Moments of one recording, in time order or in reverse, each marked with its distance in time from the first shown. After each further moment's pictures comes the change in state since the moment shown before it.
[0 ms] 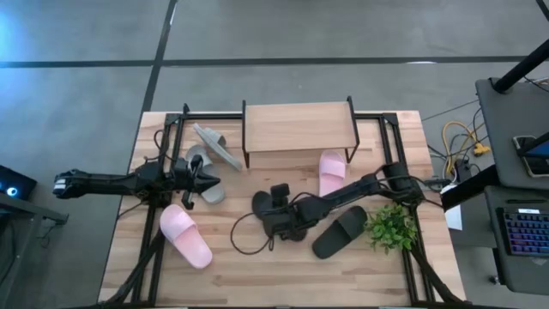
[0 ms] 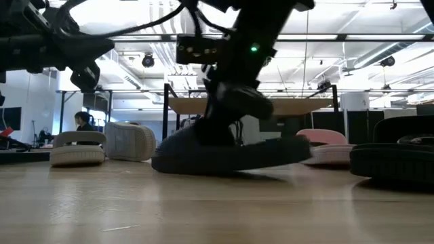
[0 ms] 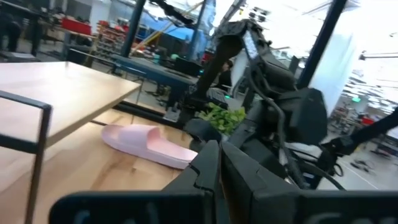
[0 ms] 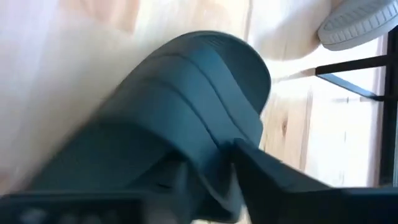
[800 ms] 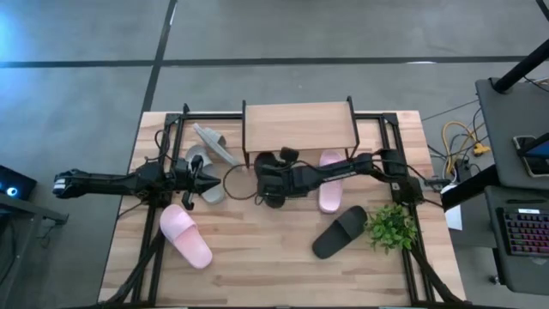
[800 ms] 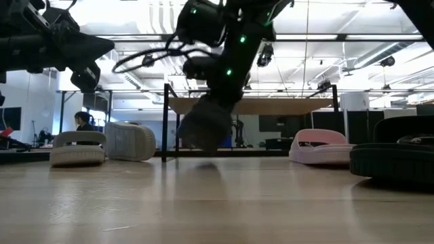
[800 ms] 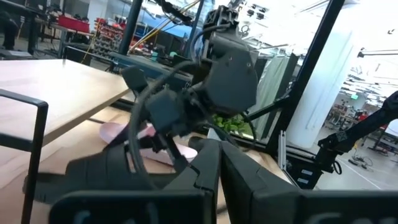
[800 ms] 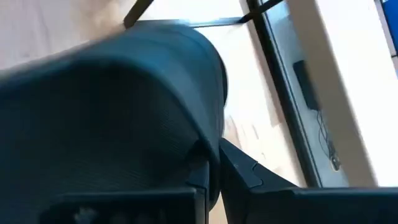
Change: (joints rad) left arm 0.000 0.008 -0.001 0.000 0.004 0.002; right arm -0.223 0.002 0.022 0.001 0.271 0.204
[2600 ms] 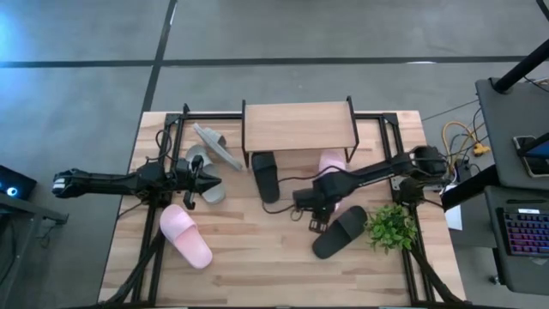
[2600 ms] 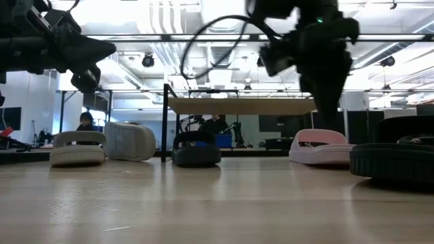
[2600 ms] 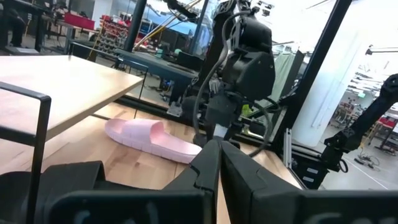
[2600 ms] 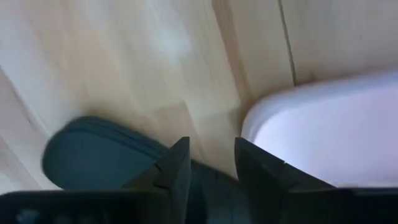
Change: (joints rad) left arm 0.000 0.018 0.000 0.000 -0.017 0.001; right arm 0.131 -0.332 -0.286 -0.433 -0.857 0.425
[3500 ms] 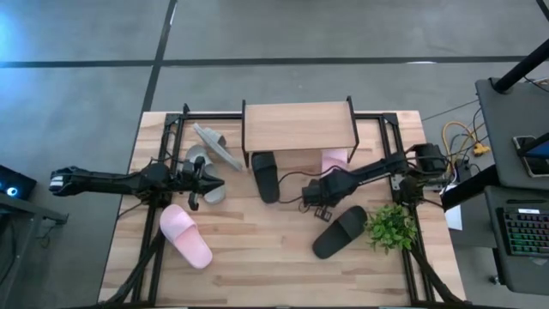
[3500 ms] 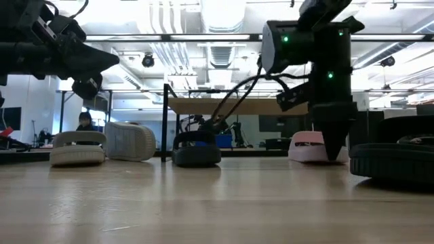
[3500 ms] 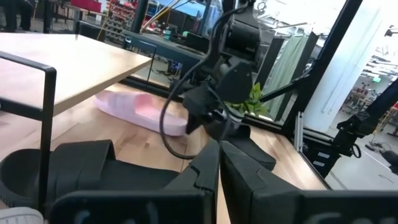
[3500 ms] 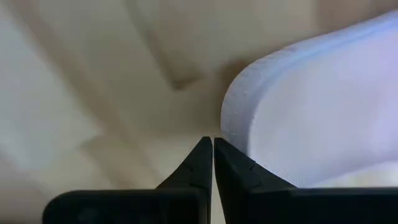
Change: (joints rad) left arm 0.000 0.080 0.000 0.000 -0.014 0.007; right arm -0.071 -0.011 -0.249 0.138 0.274 0.045
